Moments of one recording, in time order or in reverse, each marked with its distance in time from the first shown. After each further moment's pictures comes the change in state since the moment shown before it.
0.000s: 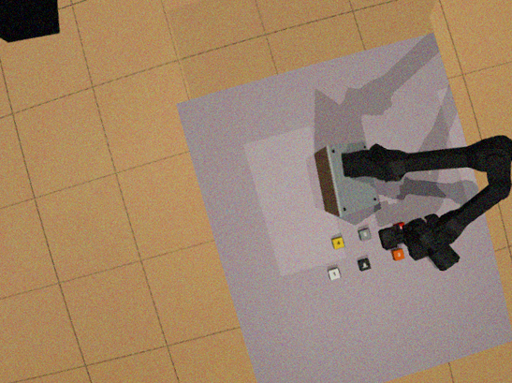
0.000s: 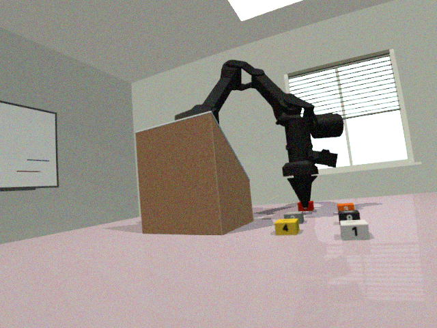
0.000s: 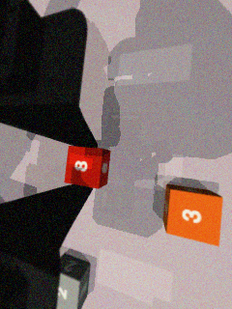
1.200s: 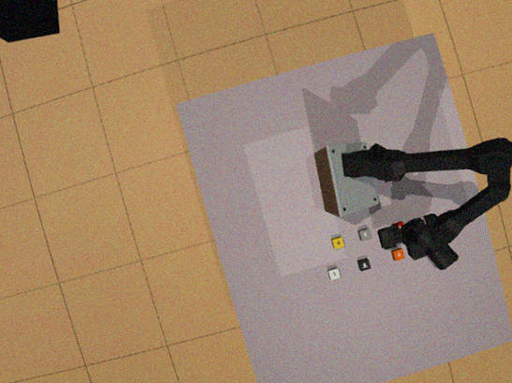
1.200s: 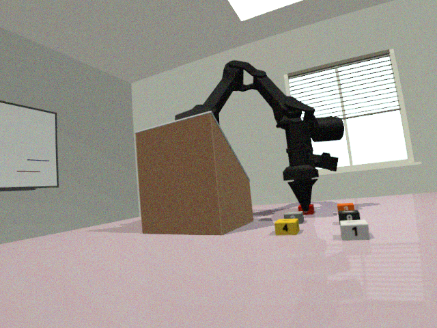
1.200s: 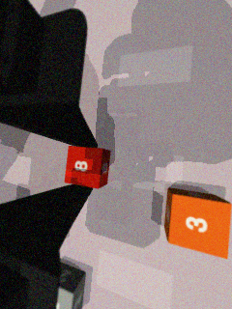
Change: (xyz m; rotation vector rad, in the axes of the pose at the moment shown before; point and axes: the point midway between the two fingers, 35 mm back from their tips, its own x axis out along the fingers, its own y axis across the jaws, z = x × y) arm 0.008 0.001 0.000 -0.002 0.002 0.009
